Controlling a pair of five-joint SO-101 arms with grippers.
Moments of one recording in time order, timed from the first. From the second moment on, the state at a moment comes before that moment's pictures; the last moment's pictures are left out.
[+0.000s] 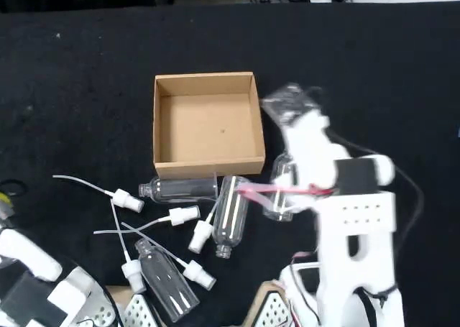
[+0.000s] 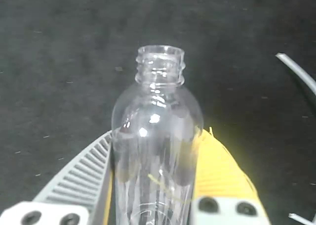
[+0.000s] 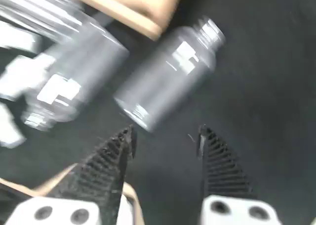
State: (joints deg) left arm -63.8 -19.3 31.3 67.1 -27.4; right arm -6.4 -42.7 28.8 95.3 23.9
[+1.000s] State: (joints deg) left arm -84.4 16.0 -10.2 67.0 -28.0; right arm -57.3 11.1 3.3 57.9 -2.7
